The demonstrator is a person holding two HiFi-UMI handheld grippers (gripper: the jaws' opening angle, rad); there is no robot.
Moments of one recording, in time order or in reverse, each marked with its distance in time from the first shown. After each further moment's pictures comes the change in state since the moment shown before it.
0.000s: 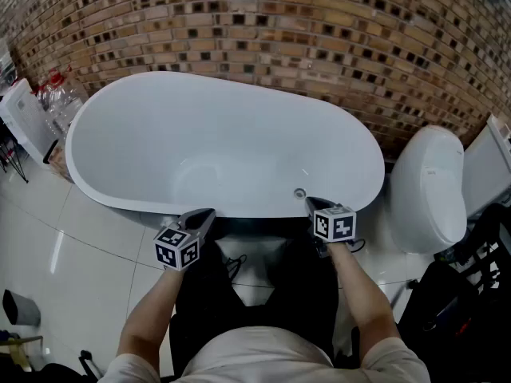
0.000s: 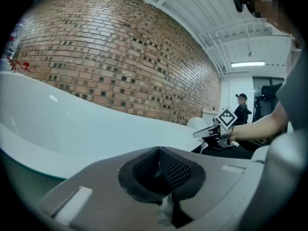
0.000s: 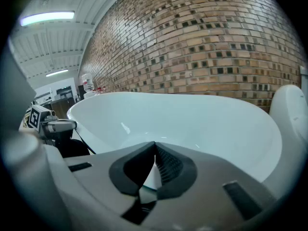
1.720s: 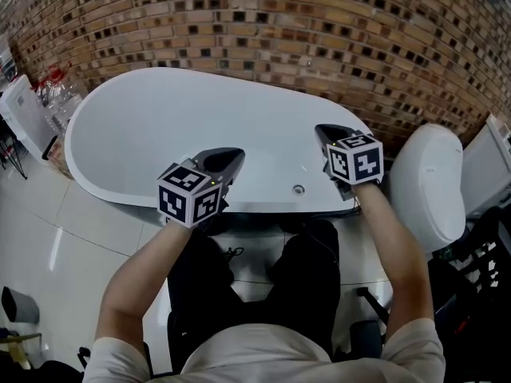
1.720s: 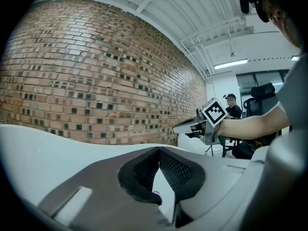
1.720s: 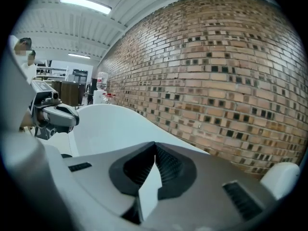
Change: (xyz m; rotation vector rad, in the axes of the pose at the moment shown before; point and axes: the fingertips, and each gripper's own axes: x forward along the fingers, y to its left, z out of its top) left arm 0.029 -0.076 0.184 0.171 -0.087 -0.116; right arm -0.063 0.027 0.218 -0.347 -0.188 -0.033
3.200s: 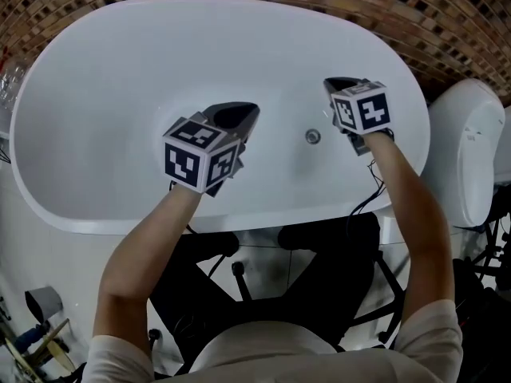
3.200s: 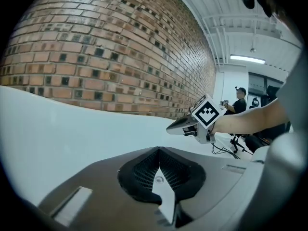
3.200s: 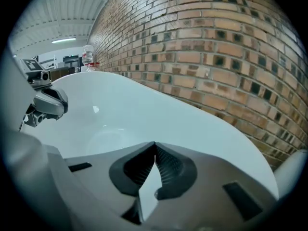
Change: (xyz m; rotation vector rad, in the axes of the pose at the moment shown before) left arm 0.178 0.100 -0.126 -0.134 0.268 -0.053; right arm 0.210 -0.085 -0.160 0.056 0.357 0.020
